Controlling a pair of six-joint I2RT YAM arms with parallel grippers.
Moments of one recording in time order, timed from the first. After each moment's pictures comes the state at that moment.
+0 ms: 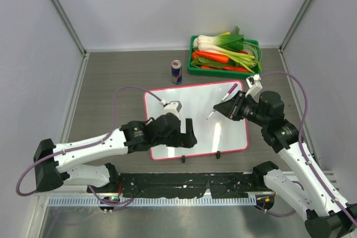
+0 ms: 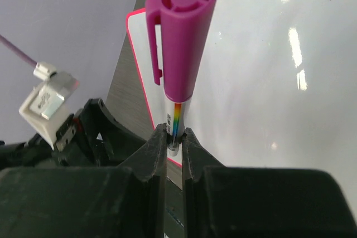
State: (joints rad) left arm -1.22 1.20 0.97 -0.56 -0.26 -0.96; right arm 0.36 0.74 0.76 -0.32 -0.41 0.71
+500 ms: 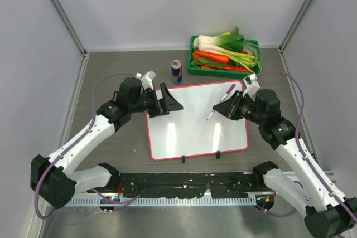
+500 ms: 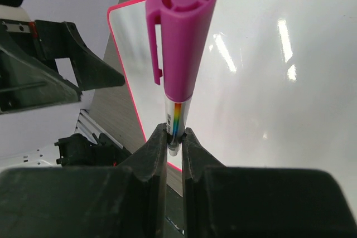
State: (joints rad) left arm -0.60 1.16 0.94 -0.32 0.40 -0.84; right arm 0.36 0.78 0.76 -0.33 -0.40 0.67
